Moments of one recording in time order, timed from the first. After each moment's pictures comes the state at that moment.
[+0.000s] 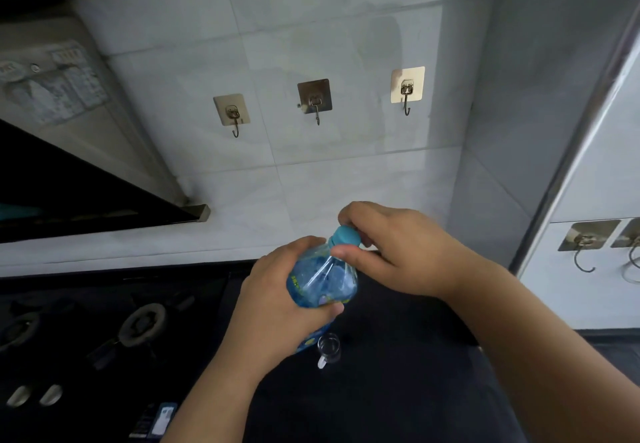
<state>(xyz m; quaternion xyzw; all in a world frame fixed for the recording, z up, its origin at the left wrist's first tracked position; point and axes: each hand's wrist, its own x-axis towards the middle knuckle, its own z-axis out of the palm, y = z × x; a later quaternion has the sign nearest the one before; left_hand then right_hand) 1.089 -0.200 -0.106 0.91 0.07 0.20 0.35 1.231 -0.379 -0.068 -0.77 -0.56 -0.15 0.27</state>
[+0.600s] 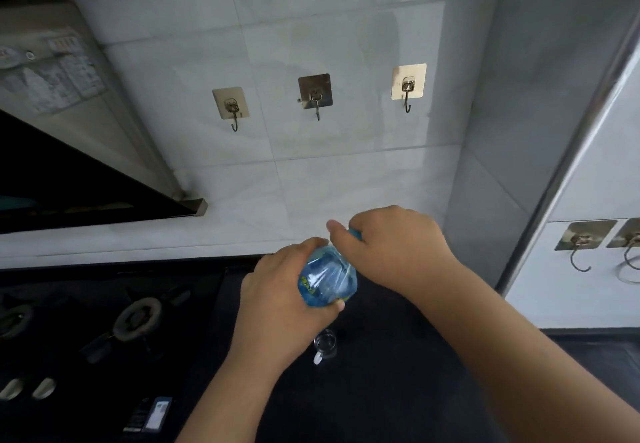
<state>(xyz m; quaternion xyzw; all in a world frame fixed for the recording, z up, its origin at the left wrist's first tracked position) 1.093 -0.213 -0.108 0.93 0.08 0.22 0.28 1.213 -0.352 -0.068 -0.91 -0.32 -0.13 0.23</state>
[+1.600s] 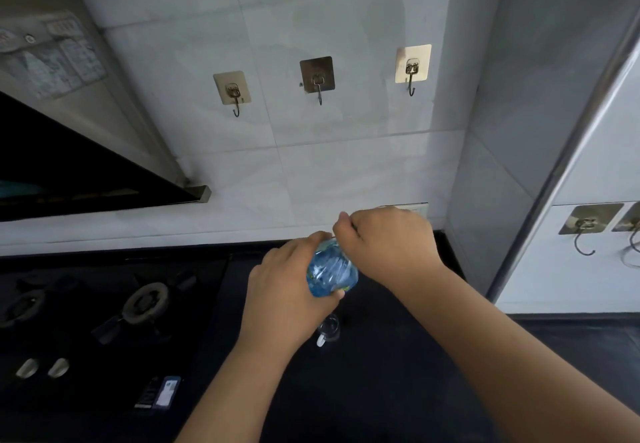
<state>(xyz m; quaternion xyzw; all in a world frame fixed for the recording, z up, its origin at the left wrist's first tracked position) 1.095 -0.213 -0.134 0.95 0.13 0.19 0.20 1.212 -0.341 -0.105 -0.91 -0.30 -0.16 0.23</state>
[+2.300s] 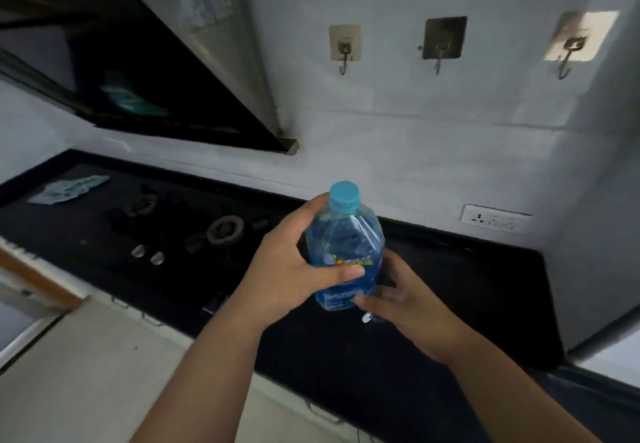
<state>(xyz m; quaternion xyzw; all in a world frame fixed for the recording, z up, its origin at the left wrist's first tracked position) 1.034 -0.179 -0.116 0.83 0.20 0.23 0.46 1.180 -0.329 -0.204 -0.57 -0.33 0.44 0.61</state>
